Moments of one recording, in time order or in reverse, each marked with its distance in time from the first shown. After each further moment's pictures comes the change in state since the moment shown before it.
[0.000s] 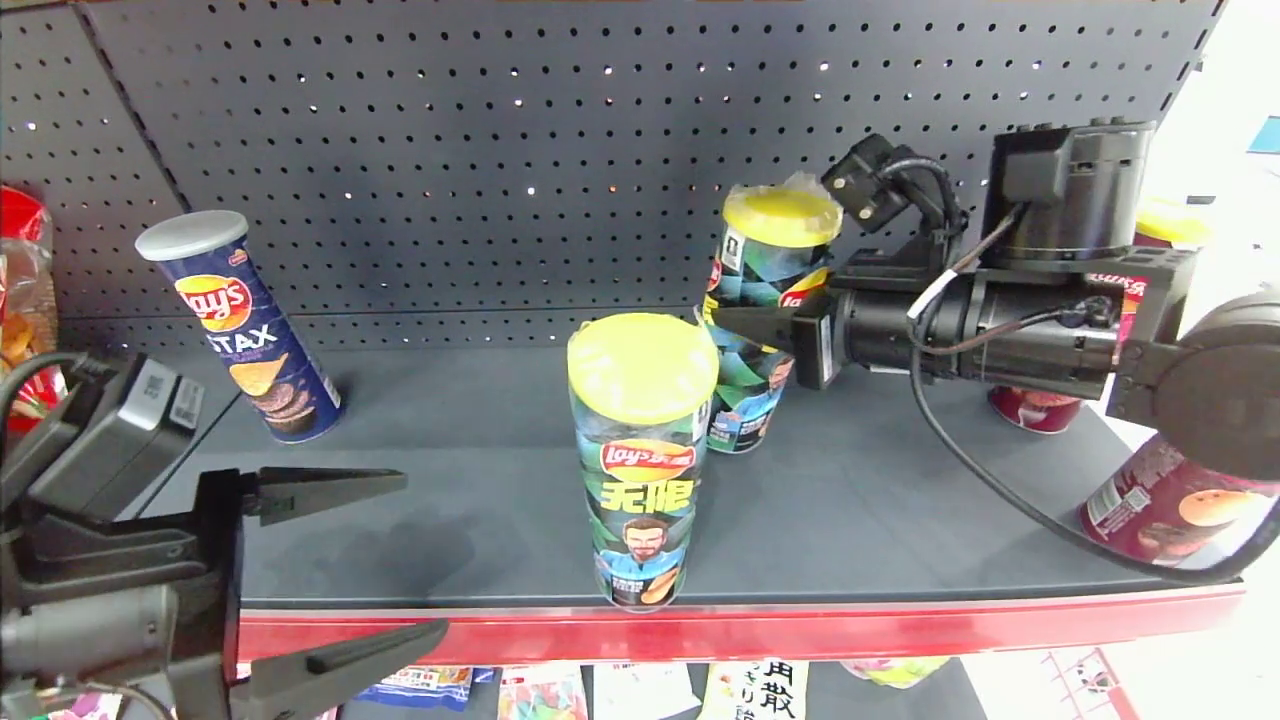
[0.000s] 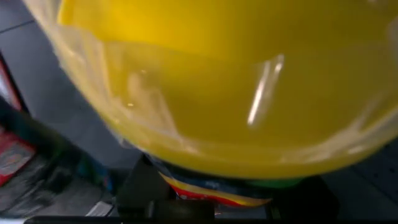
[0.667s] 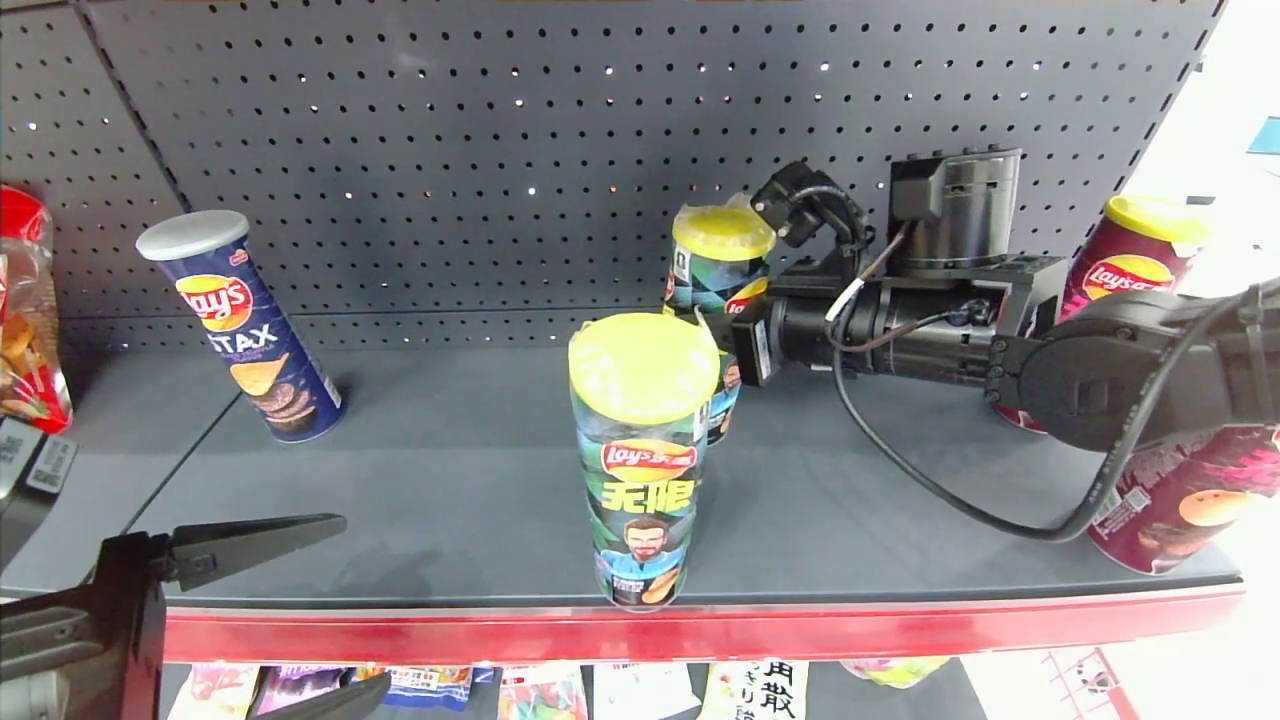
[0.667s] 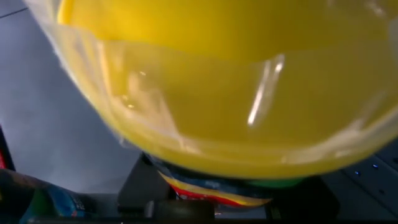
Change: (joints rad) left arm -0.003 -0.156 0.091 -0.003 0.038 -0.116; right arm 0.016 0.135 -0.107 -0.005 0.000 -0.006
